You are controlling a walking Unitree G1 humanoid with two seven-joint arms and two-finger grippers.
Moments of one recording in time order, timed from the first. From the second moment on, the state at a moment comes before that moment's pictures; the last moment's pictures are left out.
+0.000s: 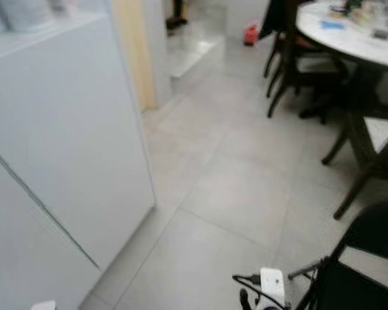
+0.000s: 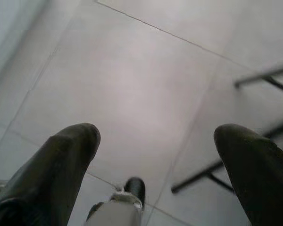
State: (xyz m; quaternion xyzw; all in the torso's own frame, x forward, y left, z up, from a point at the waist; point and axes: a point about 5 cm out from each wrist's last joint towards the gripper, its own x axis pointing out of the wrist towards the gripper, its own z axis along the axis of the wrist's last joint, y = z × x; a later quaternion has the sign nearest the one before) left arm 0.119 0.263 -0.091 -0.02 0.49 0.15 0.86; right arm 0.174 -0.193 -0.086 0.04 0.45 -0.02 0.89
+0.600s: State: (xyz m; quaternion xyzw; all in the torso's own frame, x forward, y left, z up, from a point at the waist) left arm 0.103 0.237 -0.102 -0.05 0.50 0.14 0.85; right arm 0.175 -0.201 -0.084 0.04 0.45 -0.02 0.89
